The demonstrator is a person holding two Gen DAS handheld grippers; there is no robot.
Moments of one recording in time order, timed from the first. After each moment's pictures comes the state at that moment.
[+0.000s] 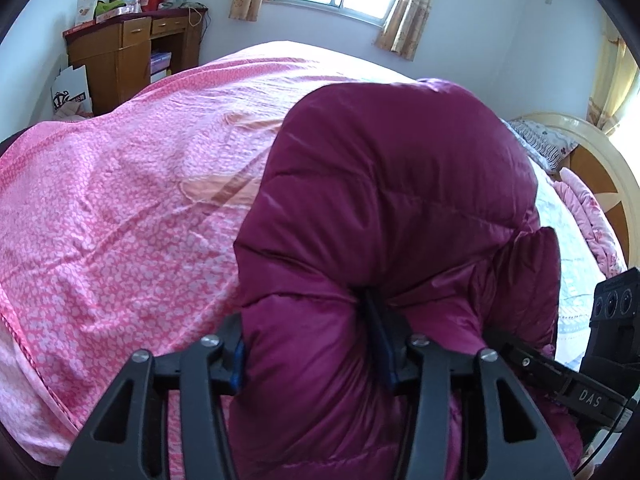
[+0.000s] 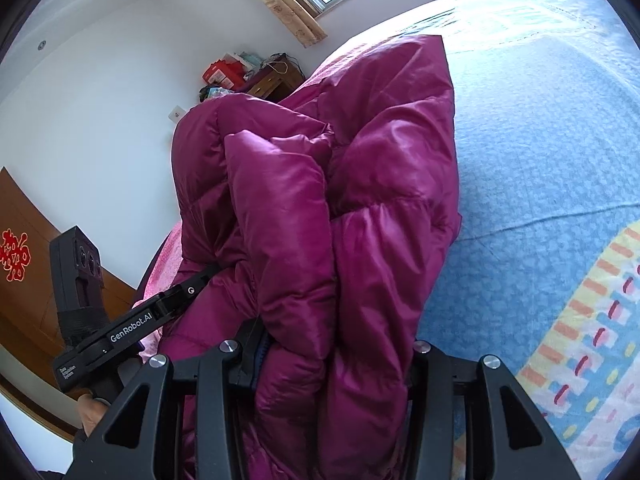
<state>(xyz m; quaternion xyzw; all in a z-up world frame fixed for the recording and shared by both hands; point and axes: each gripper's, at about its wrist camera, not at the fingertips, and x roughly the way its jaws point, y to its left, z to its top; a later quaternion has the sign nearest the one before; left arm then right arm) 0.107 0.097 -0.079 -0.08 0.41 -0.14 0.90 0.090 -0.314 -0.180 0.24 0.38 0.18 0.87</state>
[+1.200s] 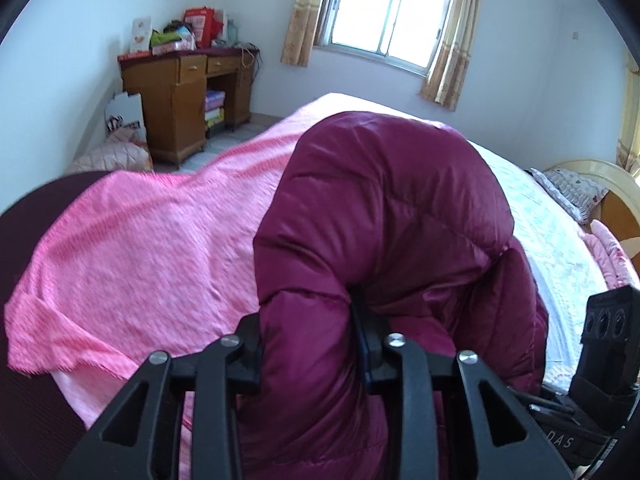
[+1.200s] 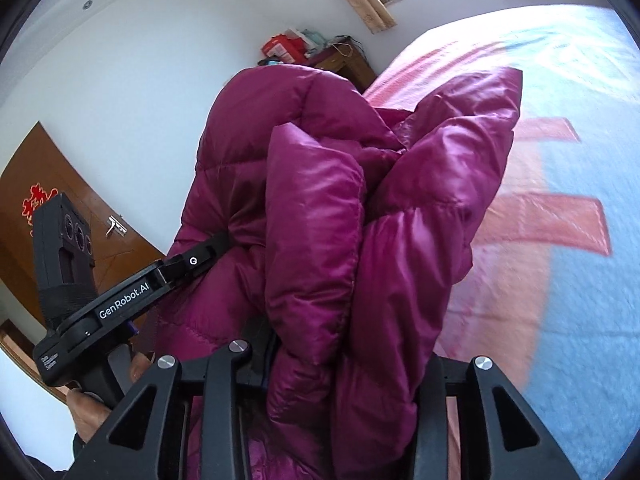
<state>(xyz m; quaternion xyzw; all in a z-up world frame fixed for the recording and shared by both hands) 0.122 0.173 -0.024 -0.08 0.35 -0.05 0.93 0.133 -0.224 -0.144 0.19 0.37 0.29 0.86</state>
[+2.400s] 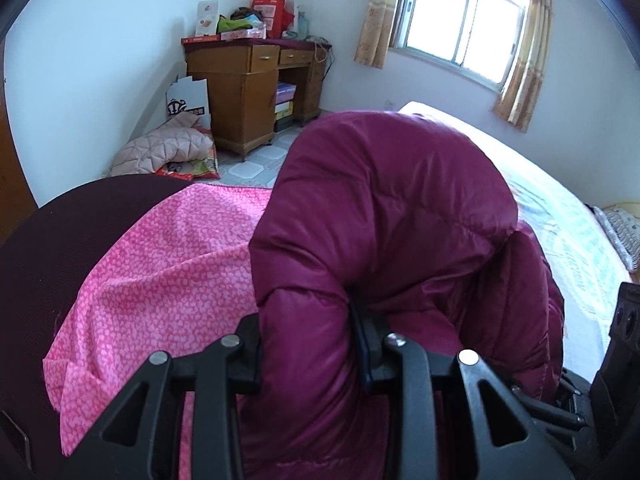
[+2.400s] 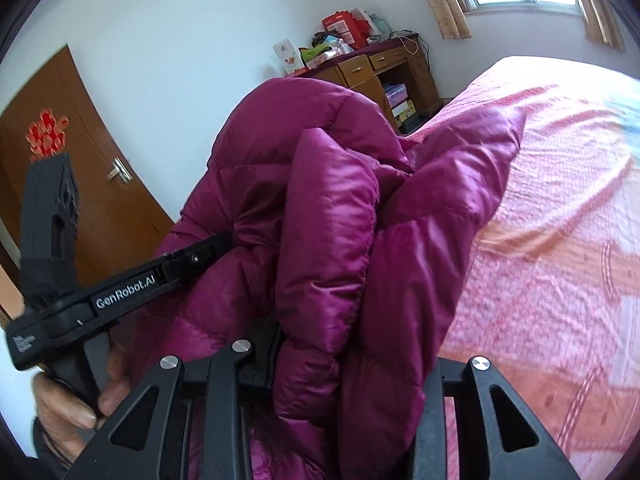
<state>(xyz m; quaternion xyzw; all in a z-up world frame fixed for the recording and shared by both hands) 0.209 0.279 -0.037 -0.11 0.37 0.07 0.92 0.182 -0.133 -0.145 0.05 0.36 0.34 0.87</state>
